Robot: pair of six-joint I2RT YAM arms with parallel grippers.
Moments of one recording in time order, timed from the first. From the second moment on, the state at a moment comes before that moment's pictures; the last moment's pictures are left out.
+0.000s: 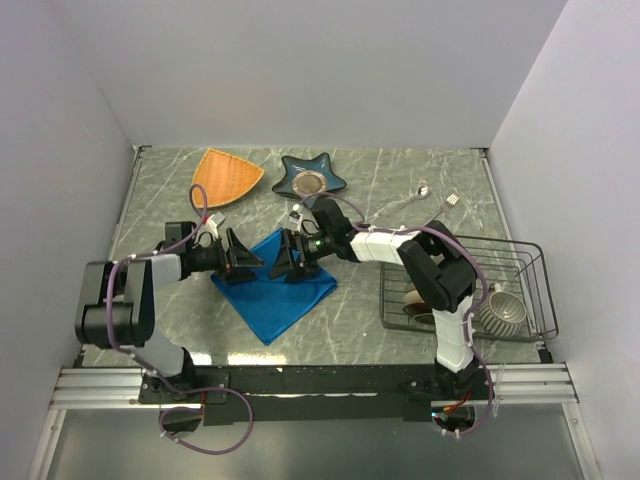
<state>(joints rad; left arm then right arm) 0.04 1.55 0.60 0.06 1.10 -0.49 0.69 2.00 1.19 0.09 -0.84 0.73</state>
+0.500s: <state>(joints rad) 0.16 1.82 0.68 0.00 1.22 -0.43 0.63 2.02 1.07 0.13 -0.91 0.78</state>
